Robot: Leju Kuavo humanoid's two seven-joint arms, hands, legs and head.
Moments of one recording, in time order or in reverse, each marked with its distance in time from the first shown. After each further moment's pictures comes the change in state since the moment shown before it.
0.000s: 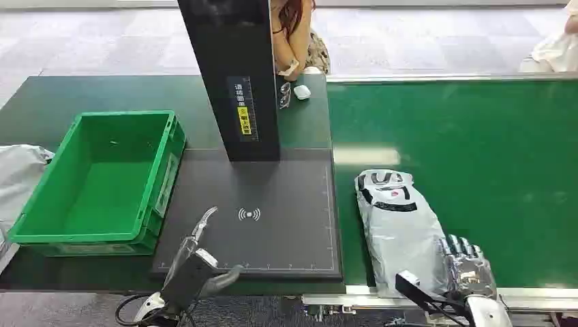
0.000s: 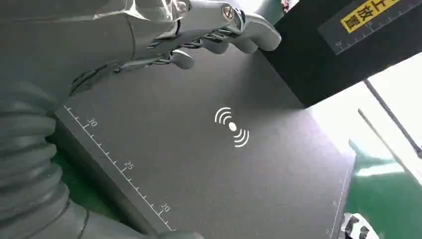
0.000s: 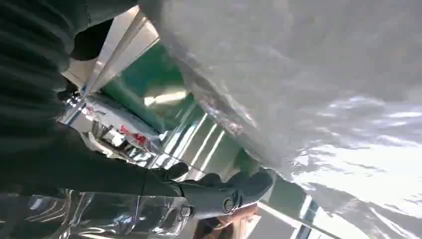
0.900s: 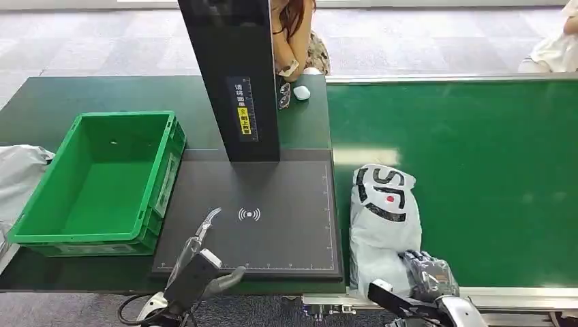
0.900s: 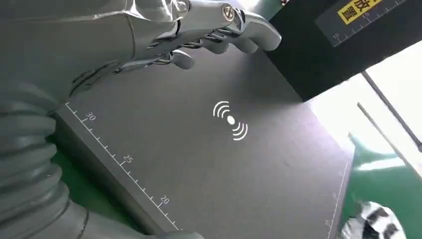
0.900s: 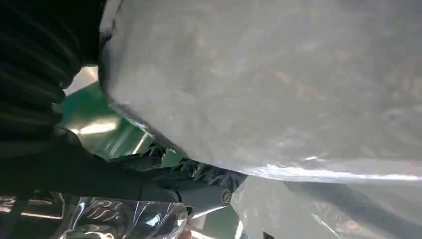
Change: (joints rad) left arm 0.000 -0.010 0.000 0.000 -0.019 -0.020 0.008; right arm -0.059 0.017 0.152 0.092 -0.237 -0.024 -0.166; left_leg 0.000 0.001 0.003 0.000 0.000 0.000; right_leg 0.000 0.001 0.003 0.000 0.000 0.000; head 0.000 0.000
